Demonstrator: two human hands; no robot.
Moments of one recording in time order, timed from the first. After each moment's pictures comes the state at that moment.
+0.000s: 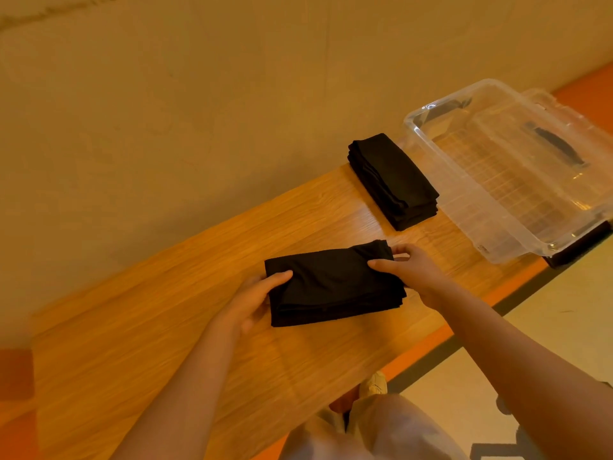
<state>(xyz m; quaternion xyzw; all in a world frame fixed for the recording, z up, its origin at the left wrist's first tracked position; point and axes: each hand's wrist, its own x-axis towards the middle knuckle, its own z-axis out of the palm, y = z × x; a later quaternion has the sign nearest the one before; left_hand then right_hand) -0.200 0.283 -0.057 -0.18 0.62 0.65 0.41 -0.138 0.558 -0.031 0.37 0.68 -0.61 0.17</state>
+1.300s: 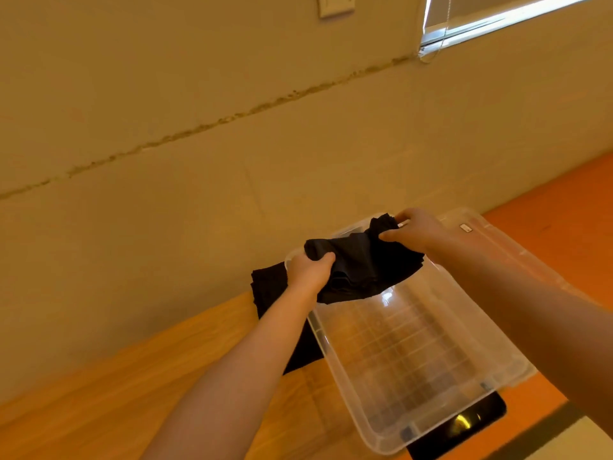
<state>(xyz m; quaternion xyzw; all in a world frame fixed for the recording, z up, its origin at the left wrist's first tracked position) -0.321 0.717 0.055 -0.16 0.80 0.55 0.18 -0.310 0.912 0.091 0.23 0.86 -0.45 0.08</state>
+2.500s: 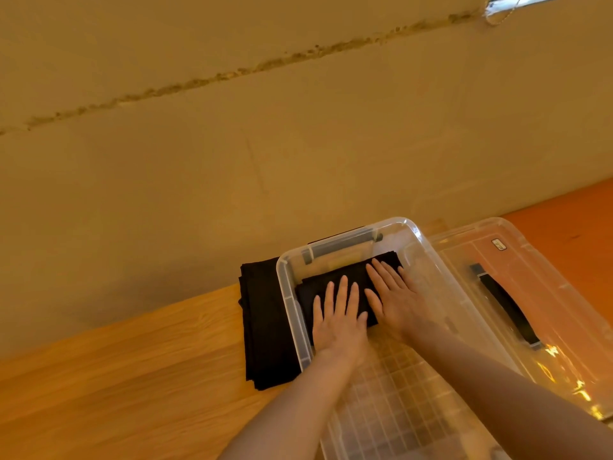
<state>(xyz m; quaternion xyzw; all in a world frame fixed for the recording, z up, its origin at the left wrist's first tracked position) -0.300 0.762 -0.063 0.11 0.97 0.07 0.19 -0.320 0.899 -0.091 -0.05 1.00 -0.08 0.02</state>
